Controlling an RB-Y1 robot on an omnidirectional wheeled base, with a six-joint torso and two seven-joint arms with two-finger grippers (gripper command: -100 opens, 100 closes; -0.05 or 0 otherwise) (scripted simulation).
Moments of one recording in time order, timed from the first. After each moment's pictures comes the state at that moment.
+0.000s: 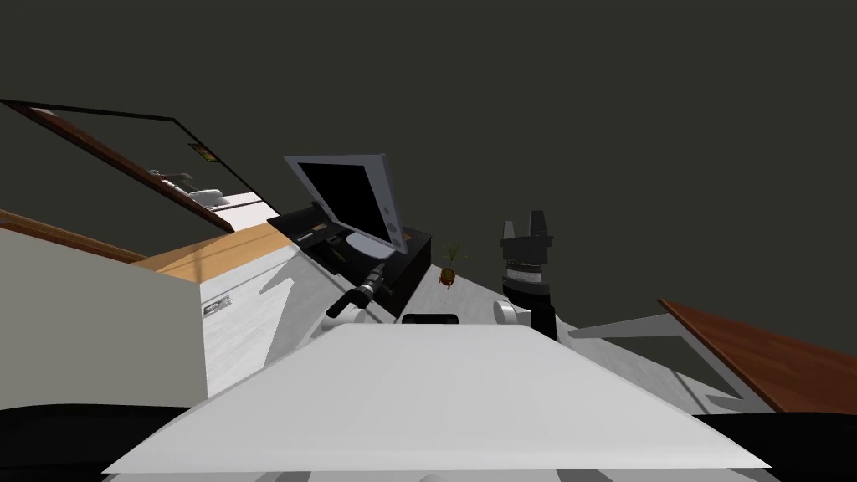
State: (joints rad) left arm 0.46 0.35 -0.09 -1.95 0.30 0.33 -0.20; right arm 0.52 -0.01 0.04 -2.37 0.11 -0.46 -0.13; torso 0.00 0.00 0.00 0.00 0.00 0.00
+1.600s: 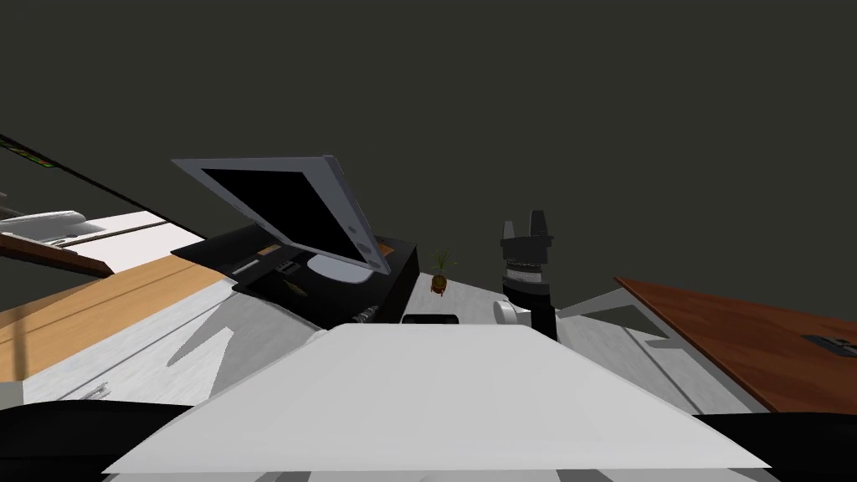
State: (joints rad) left arm 0.51 0.45 -0.11 -1.64 0.47 0.70 -0.33; right arm 0.52 -0.01 0.04 -2.37 0.11 -0.46 -0.13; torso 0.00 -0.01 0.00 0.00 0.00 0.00
